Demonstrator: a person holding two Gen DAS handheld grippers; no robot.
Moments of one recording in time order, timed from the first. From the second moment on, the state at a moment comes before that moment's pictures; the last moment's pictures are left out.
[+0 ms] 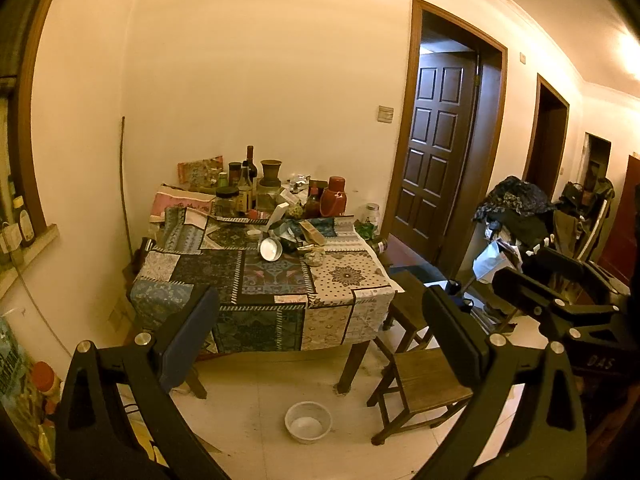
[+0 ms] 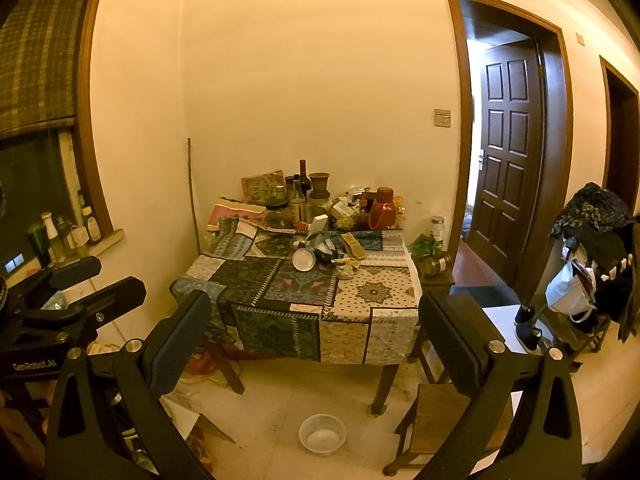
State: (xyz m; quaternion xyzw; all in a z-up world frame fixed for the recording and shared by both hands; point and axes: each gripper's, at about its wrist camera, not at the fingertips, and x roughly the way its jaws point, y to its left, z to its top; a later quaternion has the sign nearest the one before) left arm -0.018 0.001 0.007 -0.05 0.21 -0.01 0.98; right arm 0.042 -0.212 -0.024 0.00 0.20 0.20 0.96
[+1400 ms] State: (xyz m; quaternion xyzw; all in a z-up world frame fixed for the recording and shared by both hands) left arm -0.002 0.011 -0.012 -0.06 0.25 0.01 0.97; right arm 0.053 -0.195 -0.046 0.00 0.24 0.20 0.95
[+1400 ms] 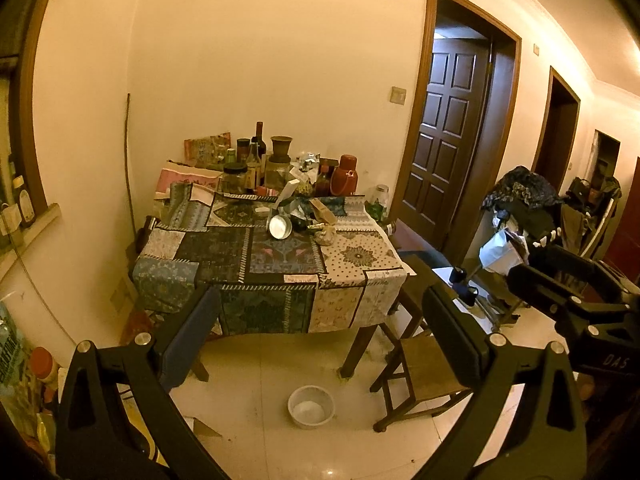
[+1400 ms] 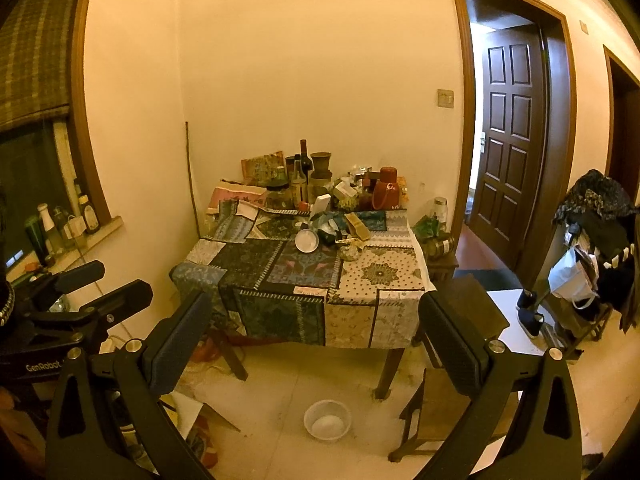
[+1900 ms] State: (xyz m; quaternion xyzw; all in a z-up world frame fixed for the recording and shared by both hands) left arm 0.002 0.028 -0.028 -0.07 0.26 0.00 0.96; right arm 0.061 -0.178 -0.054 0.01 0.25 0.18 0.95
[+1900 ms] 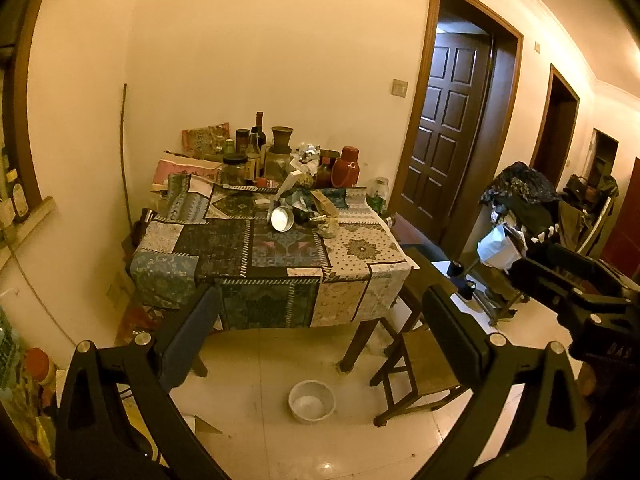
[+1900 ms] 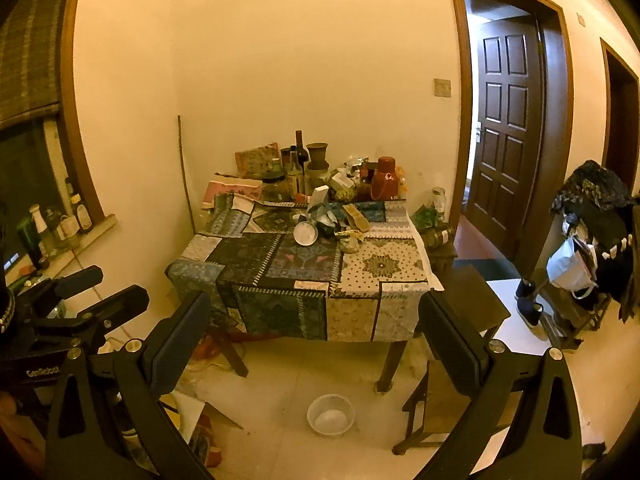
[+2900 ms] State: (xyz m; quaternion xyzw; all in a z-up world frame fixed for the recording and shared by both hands) left arm 0.214 0.022 -0.001 -0.05 0.23 0.05 0.97; right arm 0.235 -0.205 -0.040 0.01 0.23 0.18 0.96
